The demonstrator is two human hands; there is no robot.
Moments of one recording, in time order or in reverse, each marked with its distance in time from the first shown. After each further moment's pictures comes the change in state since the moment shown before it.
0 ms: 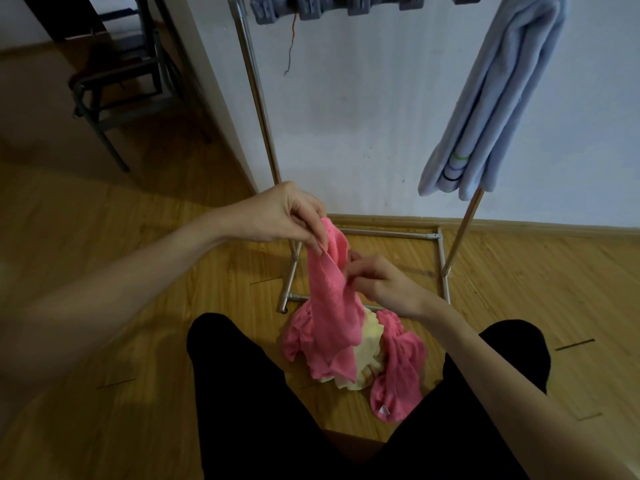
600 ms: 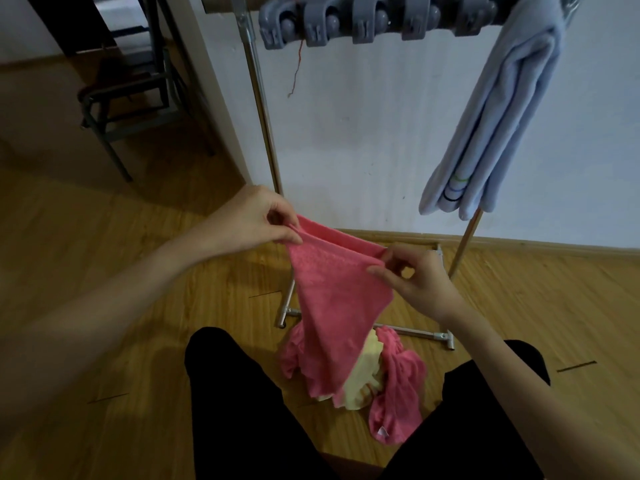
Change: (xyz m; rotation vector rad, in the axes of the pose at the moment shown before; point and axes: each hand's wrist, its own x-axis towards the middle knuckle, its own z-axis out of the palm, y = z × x) left_hand -0.018 -0.010 -0.019 0.357 0.350 -0.108; right_hand -0.007 0.005 -0.040 -0.319 0.427 -0.191
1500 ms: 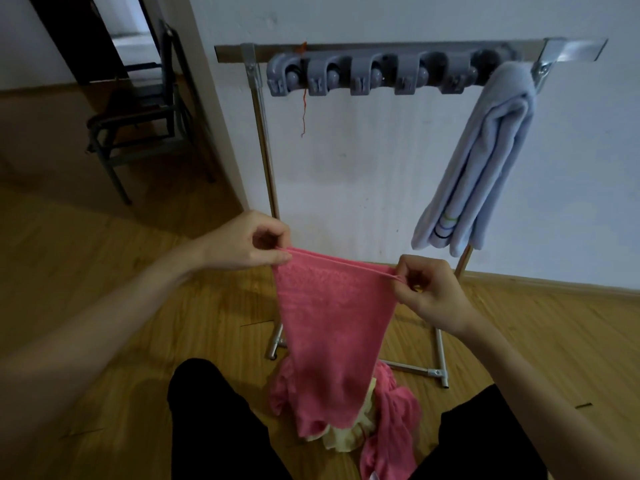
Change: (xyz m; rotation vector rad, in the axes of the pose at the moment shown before) left_hand 0.006 -0.011 -0.017 -0.329 -0.159 0.120; right_hand 0.019 -0.014 -0.037 0.121 -0.025 0.034
